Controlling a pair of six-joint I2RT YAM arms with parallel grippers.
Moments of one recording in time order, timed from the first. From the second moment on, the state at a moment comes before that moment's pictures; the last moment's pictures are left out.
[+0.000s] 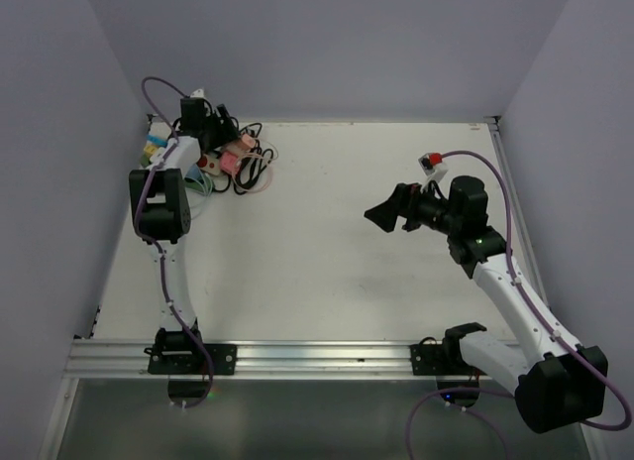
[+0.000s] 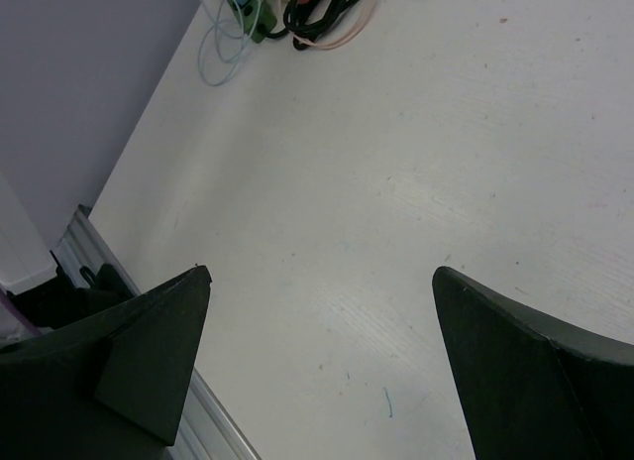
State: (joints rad) left arm 0.04 2.34 1.89 -0.17 0.17 -0.42; right arm 0.24 1.00 0.76 -0.11 -0.57 0.41
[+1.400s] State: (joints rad) left arm -0.08 2.07 1.47 -0.07 0.22 -0.46; right arm 0.25 0.99 0.76 -0.13 -0.57 0.40
